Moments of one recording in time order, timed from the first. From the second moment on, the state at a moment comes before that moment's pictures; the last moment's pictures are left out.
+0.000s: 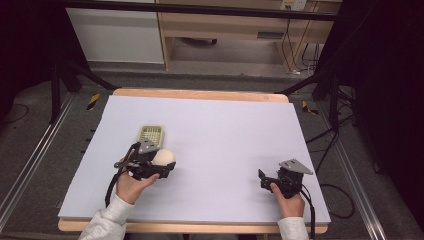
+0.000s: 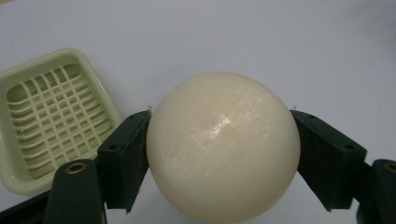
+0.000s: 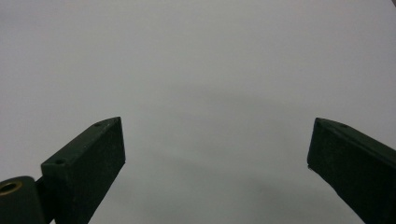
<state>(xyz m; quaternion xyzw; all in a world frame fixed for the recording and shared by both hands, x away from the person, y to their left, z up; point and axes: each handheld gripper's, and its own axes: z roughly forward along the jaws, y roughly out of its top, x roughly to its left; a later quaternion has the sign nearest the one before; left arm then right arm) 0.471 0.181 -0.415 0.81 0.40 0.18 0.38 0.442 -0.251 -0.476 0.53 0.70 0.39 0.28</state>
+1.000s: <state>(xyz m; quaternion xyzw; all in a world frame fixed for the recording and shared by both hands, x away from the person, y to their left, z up) 0.499 0.210 -0.409 0.79 0.45 0.19 0.37 0.443 -0.250 -0.476 0.53 0.70 0.39 0.28</state>
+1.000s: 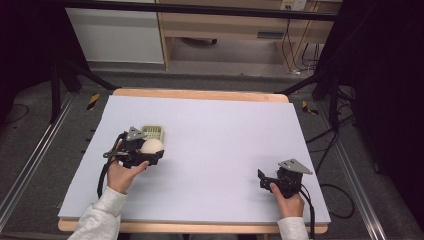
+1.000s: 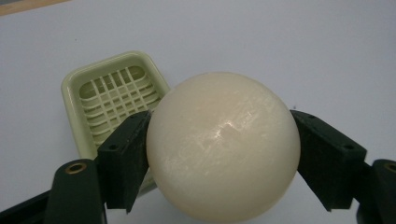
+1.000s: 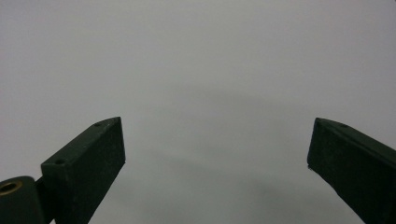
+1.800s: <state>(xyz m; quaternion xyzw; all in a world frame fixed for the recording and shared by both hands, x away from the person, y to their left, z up) 0.527 0.215 -0.402 0.78 0.46 0.20 0.37 0.443 -0.249 -0.477 0.53 0.70 0.39 0.28</state>
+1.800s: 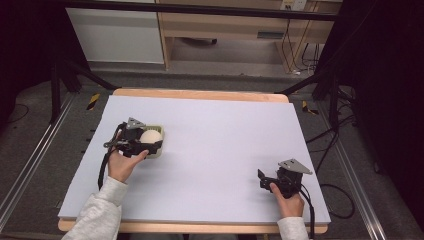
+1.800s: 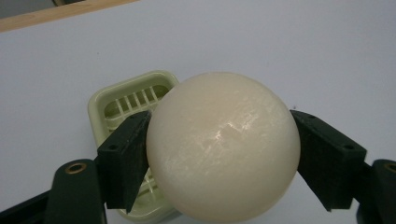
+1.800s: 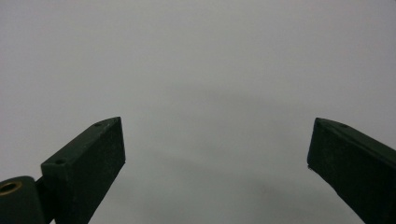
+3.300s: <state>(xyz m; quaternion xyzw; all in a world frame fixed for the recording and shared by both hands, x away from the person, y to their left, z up) 0.573 0.224 -0.431 0.78 0.50 0.21 0.31 0.444 -0.248 -0.477 0.52 0.70 0.39 0.28</state>
